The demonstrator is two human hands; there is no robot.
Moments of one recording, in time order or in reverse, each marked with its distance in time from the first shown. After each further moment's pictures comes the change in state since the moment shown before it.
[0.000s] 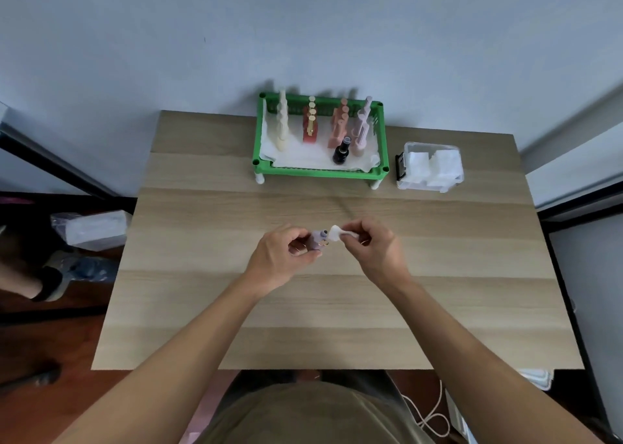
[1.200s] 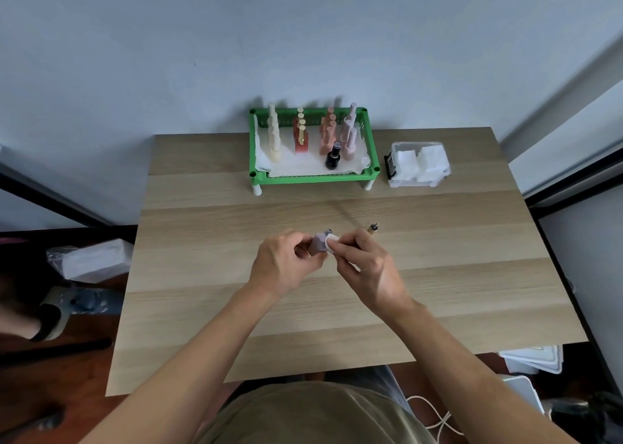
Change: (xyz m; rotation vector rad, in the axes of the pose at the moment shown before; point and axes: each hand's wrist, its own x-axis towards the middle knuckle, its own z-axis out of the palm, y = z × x) left_hand -0.015 0.026 -0.016 0.162 0.075 0.108; right_hand -0.052 -0.024 0.012 -0.145 0.113 -0.525
